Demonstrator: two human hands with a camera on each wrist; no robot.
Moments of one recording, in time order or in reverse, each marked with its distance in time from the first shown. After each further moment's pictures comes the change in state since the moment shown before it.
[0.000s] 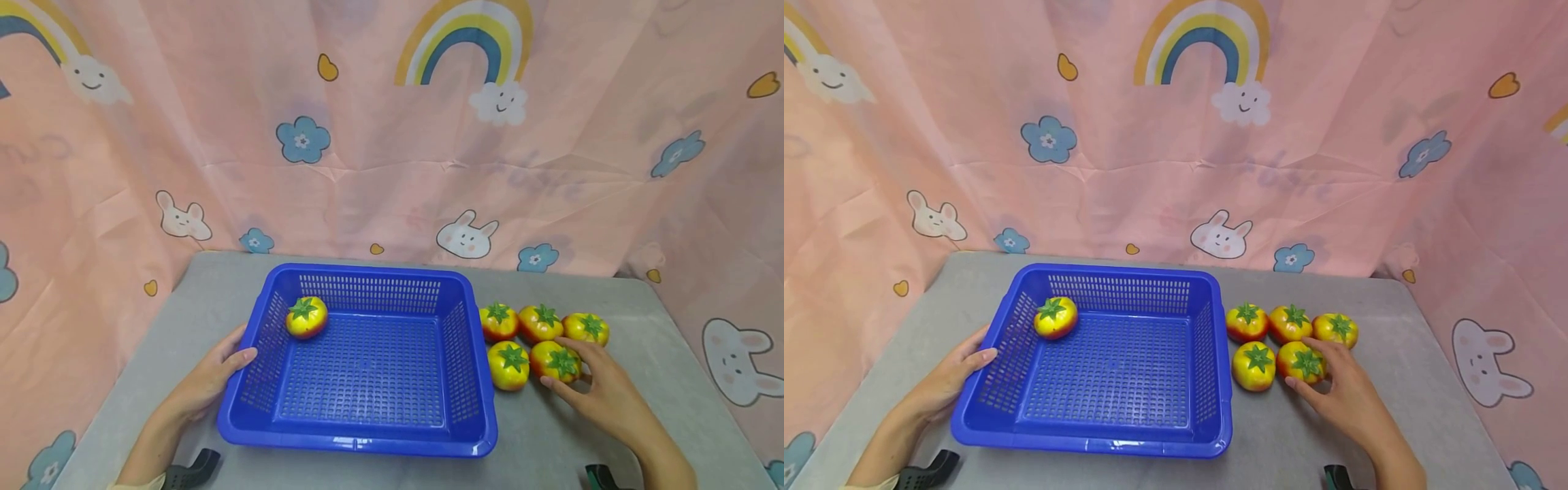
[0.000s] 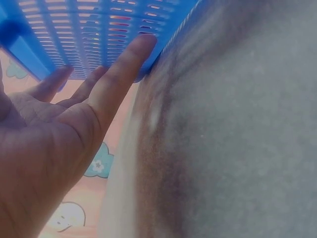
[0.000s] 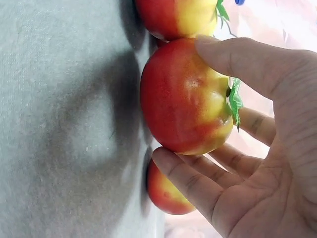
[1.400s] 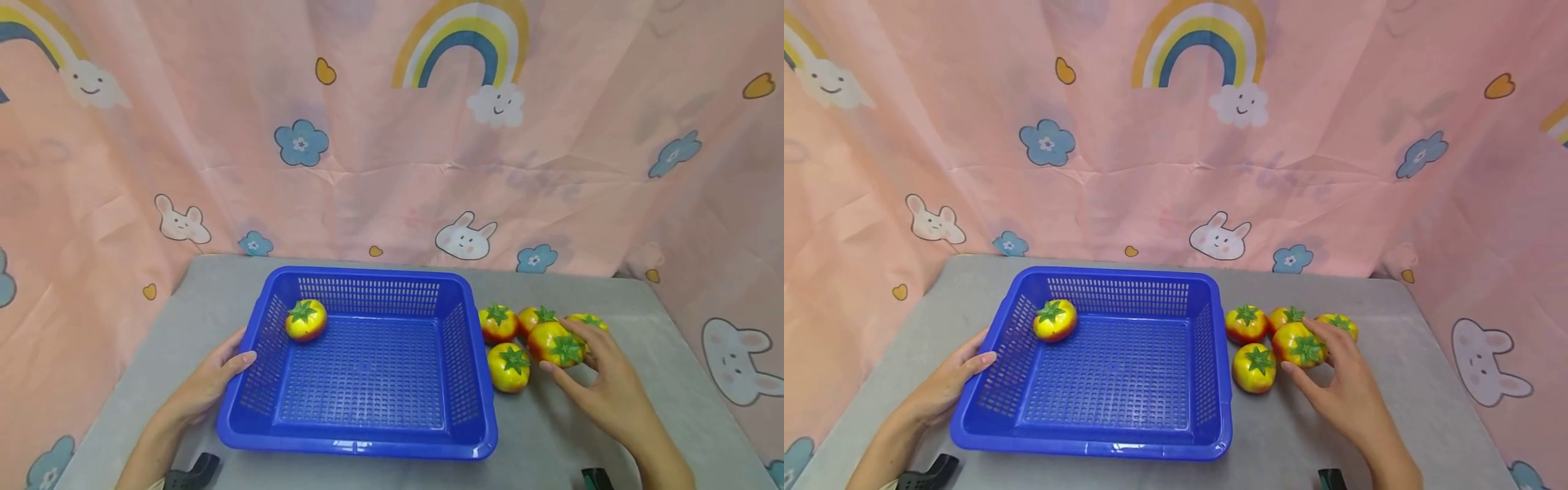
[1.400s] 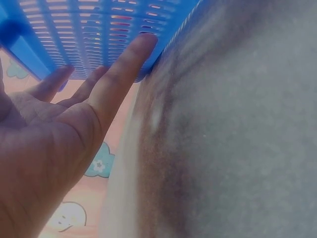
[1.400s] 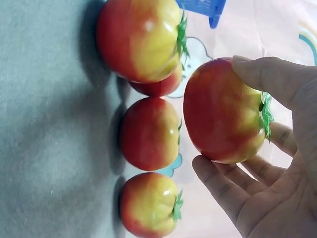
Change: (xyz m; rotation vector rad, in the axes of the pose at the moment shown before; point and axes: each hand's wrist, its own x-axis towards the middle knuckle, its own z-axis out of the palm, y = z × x) left_hand 0.001 -0.002 -0.001 -0.012 0.022 -0.024; right_hand 0.000 -0.030 -0.009 0.092 0.223 -0.089
